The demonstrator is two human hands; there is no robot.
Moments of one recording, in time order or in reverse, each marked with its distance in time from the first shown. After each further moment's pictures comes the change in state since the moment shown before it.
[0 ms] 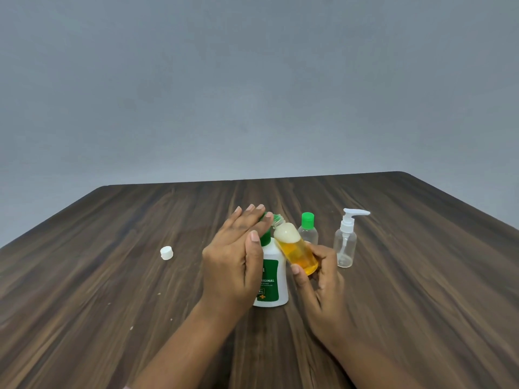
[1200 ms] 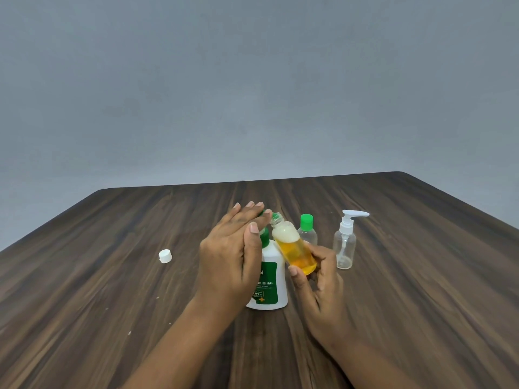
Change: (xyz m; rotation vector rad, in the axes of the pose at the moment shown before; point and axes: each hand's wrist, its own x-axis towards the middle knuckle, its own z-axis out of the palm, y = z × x) left_hand 0.015 0.004 -0.005 0.024 -0.012 -0.009; right_hand 0.001 0.004 0.000 0.042 0.000 -0.002
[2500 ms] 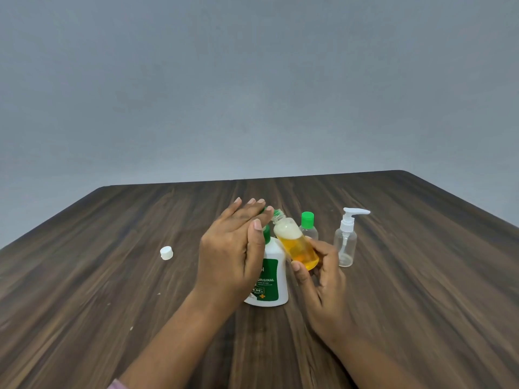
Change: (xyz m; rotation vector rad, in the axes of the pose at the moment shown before) left_hand 0.002 -0.002 -0.001 0.072 -0.004 0.070; right_hand 0.001 0.005 0.001 -0.027 0.031 -0.021
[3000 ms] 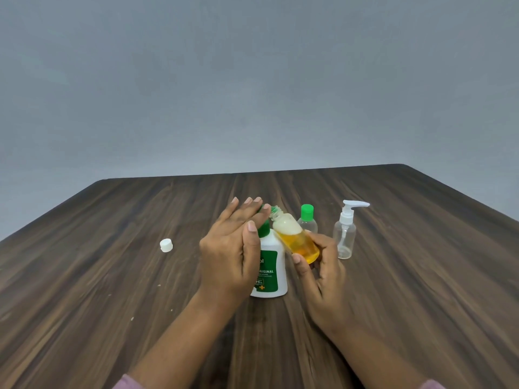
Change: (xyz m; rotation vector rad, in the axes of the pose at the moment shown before) left_hand -0.016 -0.002 0.005 -0.061 0.025 -0.046; right_hand -0.001 -0.003 -0.002 -0.071 0.002 -0.009
